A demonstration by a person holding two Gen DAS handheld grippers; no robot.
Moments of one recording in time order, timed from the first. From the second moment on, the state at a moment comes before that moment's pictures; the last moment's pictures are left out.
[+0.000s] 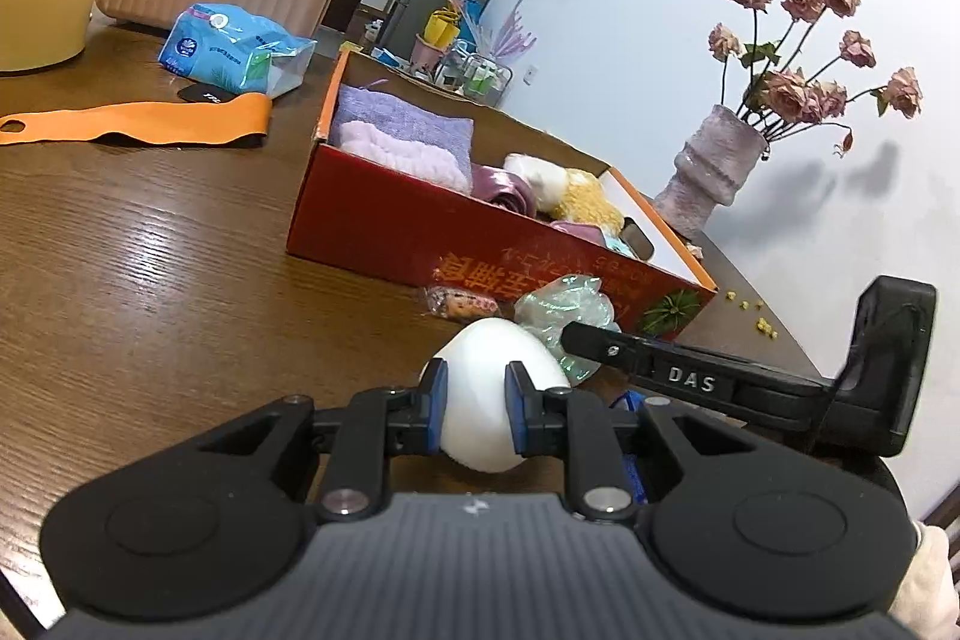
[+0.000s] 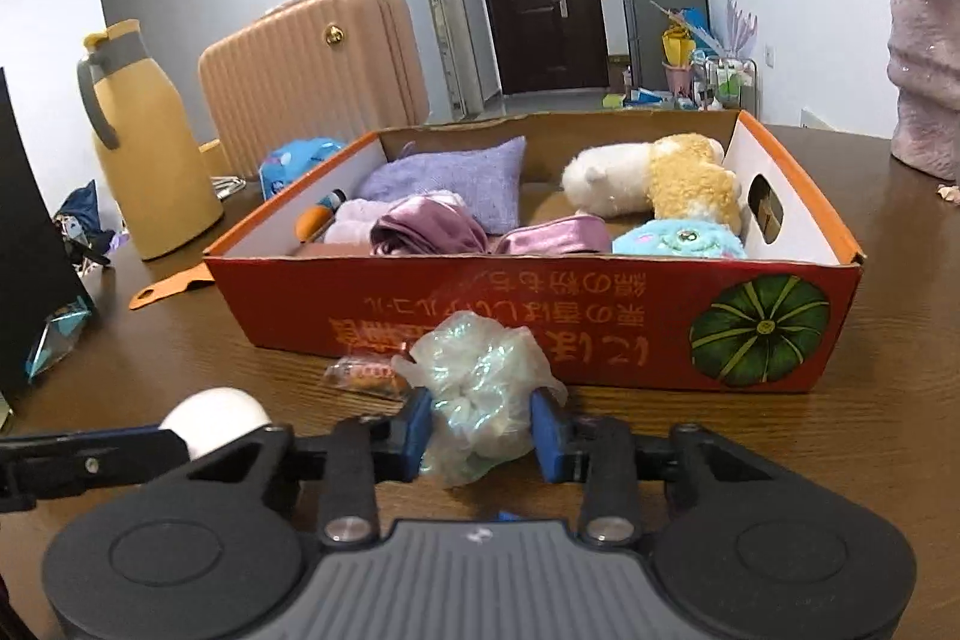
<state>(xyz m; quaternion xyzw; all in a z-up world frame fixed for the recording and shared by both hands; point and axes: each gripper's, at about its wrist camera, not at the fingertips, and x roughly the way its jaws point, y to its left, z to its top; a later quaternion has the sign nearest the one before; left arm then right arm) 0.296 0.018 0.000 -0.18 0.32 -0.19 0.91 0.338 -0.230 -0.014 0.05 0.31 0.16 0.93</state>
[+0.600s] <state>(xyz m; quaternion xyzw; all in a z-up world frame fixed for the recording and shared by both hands) 0.421 -0.030 0.101 -0.12 0.29 -0.22 0.92 0.356 -0.290 0.085 0.04 0.24 0.19 0.95</state>
